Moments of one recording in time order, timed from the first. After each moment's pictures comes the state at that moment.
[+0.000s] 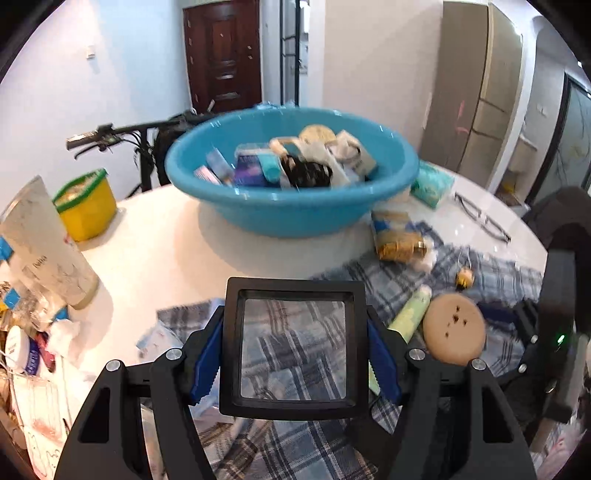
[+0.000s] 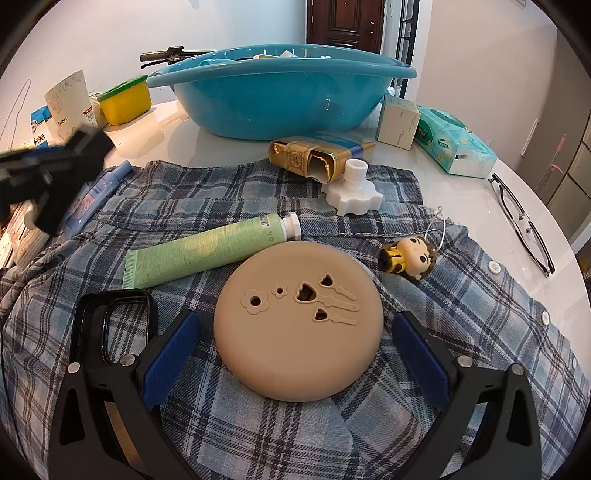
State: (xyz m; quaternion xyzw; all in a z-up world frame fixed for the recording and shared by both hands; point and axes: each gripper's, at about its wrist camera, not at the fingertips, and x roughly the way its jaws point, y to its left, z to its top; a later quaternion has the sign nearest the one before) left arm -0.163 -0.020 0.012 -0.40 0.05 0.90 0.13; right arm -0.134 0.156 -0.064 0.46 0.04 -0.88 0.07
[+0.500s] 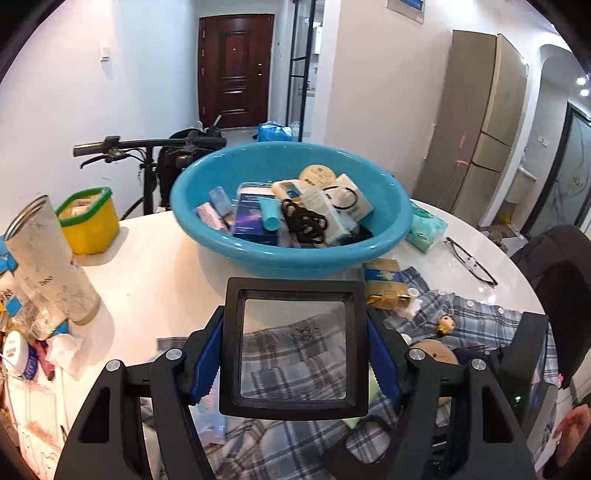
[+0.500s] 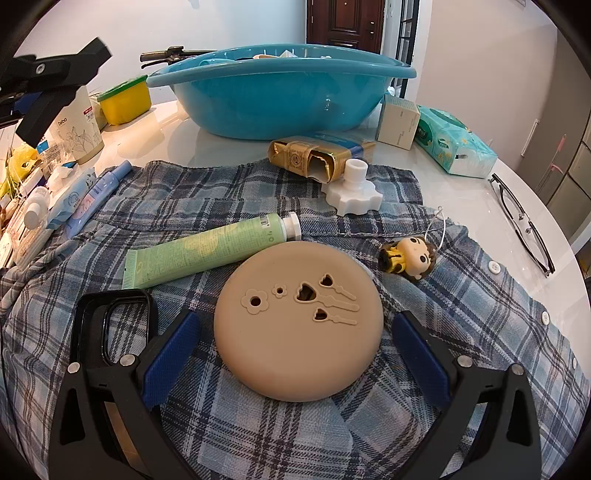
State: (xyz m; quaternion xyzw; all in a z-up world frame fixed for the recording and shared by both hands) left arm -0.171 -0.017 0.042 -0.38 0.01 0.92 0.14; right arm -0.133 0.156 -0.064 0.46 0.04 -0.89 0.07
